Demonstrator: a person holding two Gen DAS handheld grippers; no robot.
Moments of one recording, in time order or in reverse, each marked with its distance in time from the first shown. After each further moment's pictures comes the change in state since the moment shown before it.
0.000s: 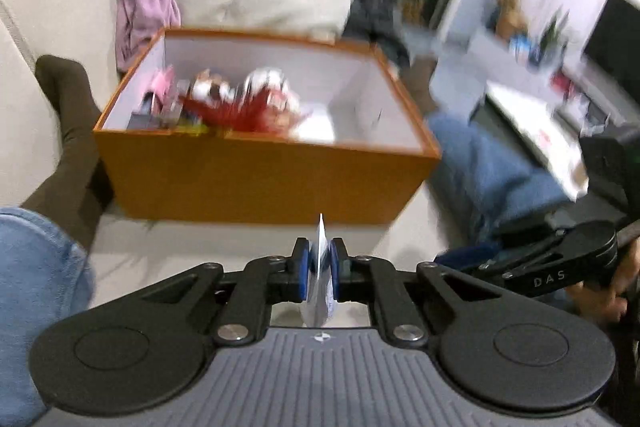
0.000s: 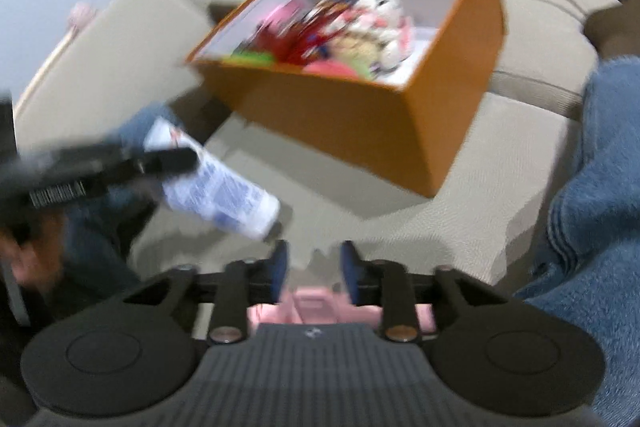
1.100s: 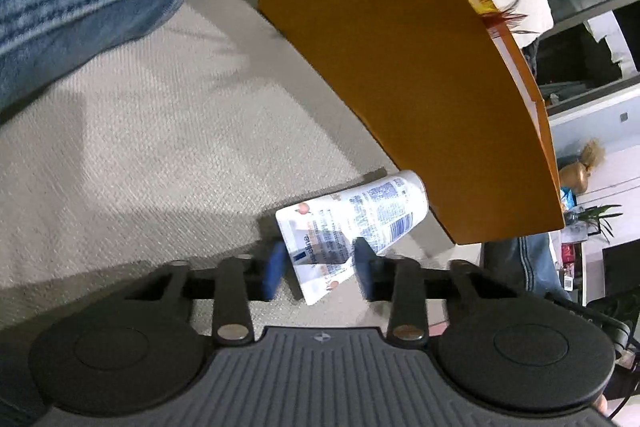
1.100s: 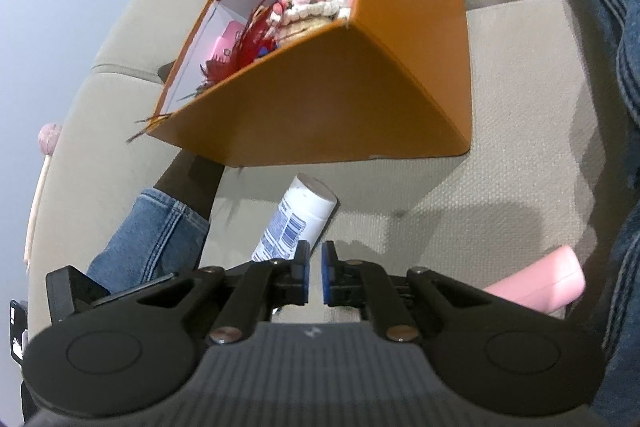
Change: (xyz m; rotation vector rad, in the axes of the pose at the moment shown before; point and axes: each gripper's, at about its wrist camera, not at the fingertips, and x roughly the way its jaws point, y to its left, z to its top) left arm 0.073 0.100 -0.082 -0.776 0.057 -0.101; right arm 0.040 -0.026 -0.005 0.489 -0.112 0.126
